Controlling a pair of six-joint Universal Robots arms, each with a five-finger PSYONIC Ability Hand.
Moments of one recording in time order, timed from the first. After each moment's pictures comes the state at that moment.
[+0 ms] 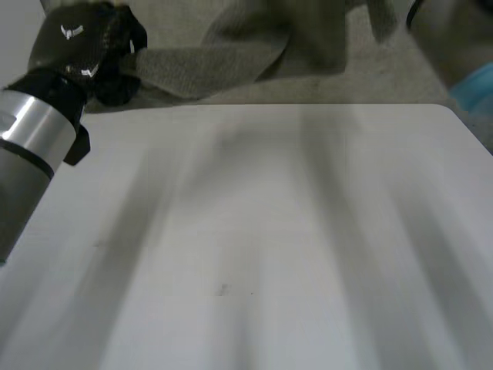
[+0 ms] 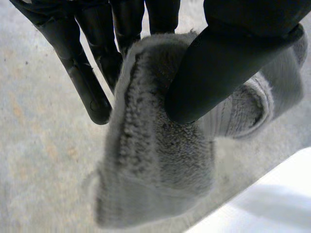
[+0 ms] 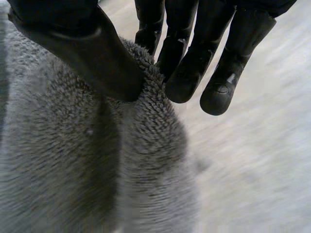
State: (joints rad) left arm 4.35 -1.55 -1.57 3.39 -1.42 3.20; right arm 2.05 -0.87 0.17 0.40 1.42 2.70; left_hand 1.20 1.22 1.22 1.22 1.03; right_hand 1.33 1.32 1.34 1.34 1.17
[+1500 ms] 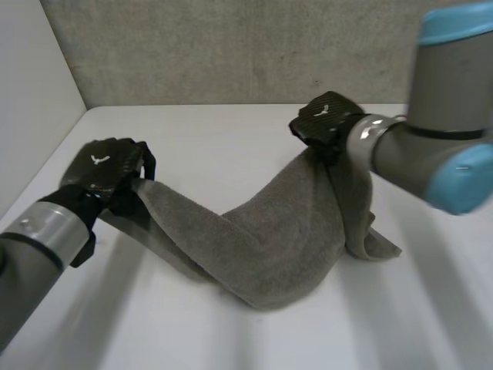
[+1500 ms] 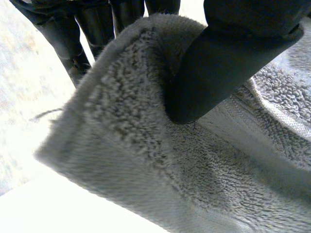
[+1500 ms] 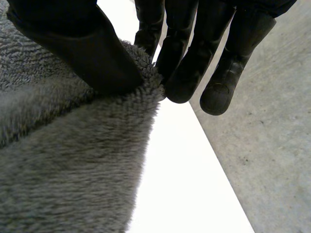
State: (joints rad) left arm 4.42 -1.57 -1.87 3.33 -1.36 3.24; right arm 2.05 -0.87 0.71 0.48 1.34 2.42; left_hand 1.20 1.22 1.22 1.22 1.03; right_hand 1.33 1.32 1.34 1.34 1.17
